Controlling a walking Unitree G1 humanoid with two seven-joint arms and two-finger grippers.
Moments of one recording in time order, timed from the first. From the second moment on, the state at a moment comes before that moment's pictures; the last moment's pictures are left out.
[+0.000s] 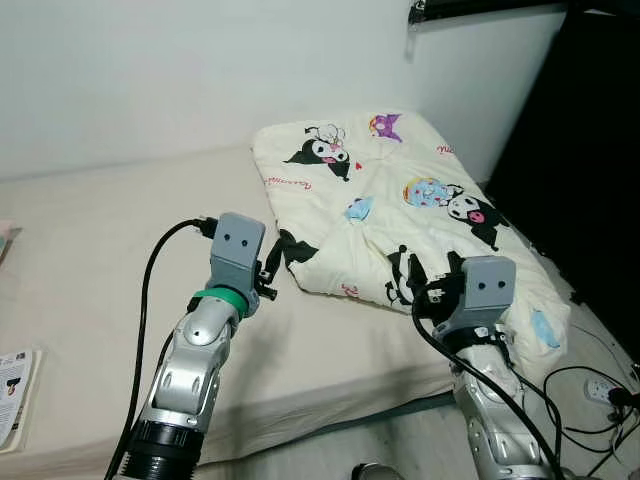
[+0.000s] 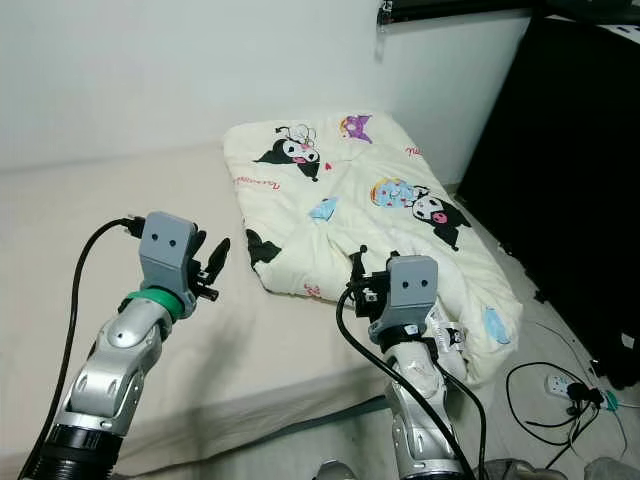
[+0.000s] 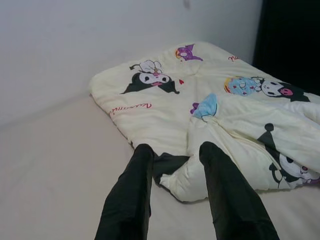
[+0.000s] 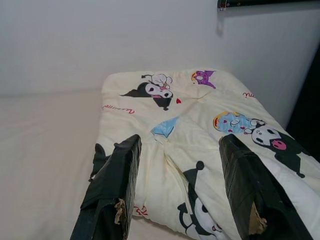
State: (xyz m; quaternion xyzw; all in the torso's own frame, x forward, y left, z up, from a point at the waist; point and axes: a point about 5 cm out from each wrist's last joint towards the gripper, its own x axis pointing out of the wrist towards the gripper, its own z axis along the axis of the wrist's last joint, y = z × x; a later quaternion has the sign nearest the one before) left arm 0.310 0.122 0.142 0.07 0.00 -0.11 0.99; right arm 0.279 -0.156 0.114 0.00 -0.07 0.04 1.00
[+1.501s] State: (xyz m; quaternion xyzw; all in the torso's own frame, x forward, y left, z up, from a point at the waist) left arm 0.309 0.115 0.139 0.05 0.00 -0.10 0.99; right arm 0.283 -0.162 0.119 -0.01 -0.08 0.04 1.00
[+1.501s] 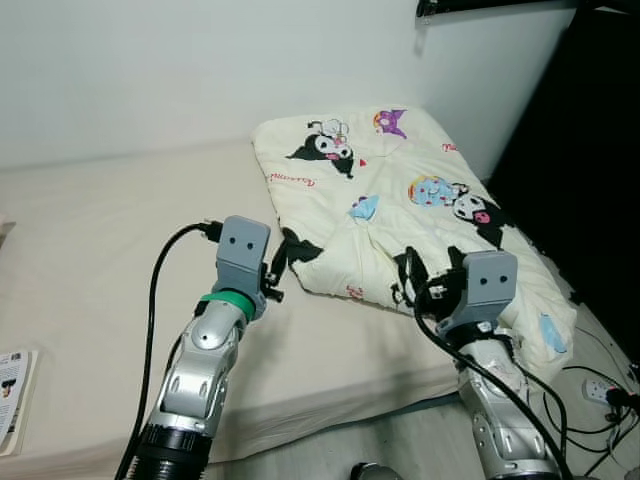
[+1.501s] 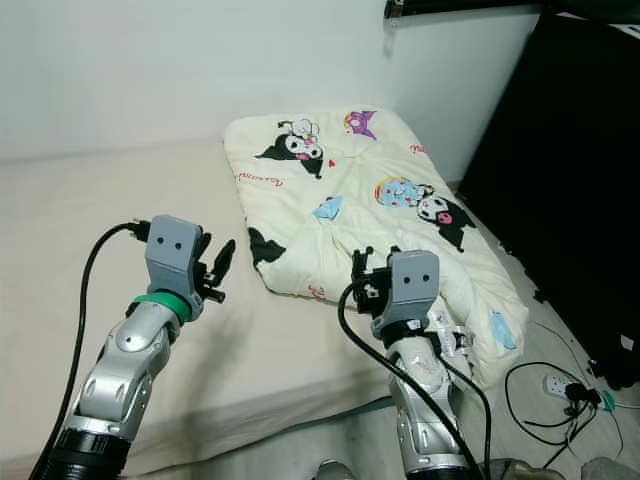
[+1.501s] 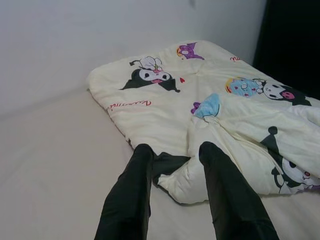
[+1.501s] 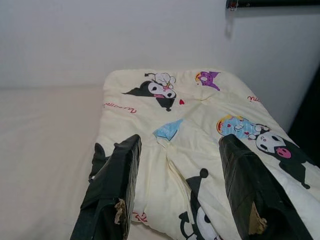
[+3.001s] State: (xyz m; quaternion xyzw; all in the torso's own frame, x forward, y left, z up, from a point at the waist) left arm 0.311 0.112 0.144 0.06 -0.01 -0.11 0.99; right arm 0.282 -0.163 0.117 -0.01 -0.08 0.03 1.00
